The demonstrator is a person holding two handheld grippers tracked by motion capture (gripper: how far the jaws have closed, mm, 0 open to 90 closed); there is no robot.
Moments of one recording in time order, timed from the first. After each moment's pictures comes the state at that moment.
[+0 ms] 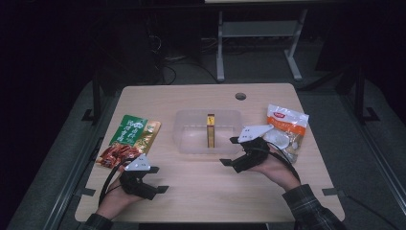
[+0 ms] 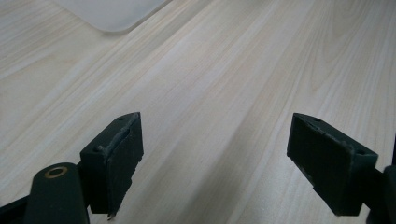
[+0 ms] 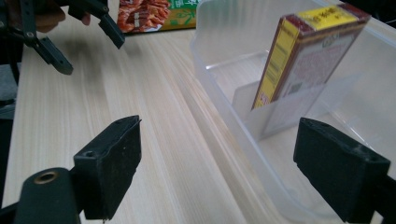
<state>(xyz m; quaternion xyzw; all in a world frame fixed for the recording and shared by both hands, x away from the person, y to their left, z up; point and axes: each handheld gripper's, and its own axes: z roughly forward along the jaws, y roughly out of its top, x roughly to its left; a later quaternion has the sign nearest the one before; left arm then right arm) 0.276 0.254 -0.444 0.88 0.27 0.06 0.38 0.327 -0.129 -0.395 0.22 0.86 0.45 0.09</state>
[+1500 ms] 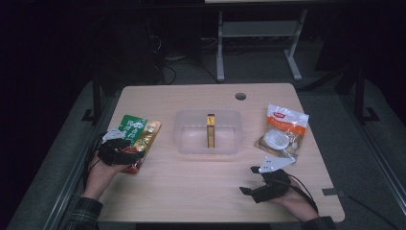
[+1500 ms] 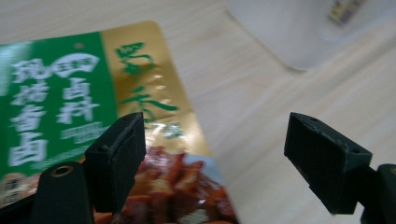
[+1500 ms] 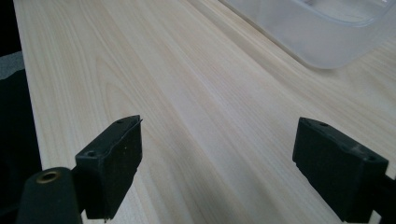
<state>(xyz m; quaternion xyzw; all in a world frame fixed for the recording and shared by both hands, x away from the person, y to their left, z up) 0.343 0.324 -0.416 0.81 0.43 0.17 0.36 0.259 -0.179 -0.448 0.29 0.86 0.42 0.07</state>
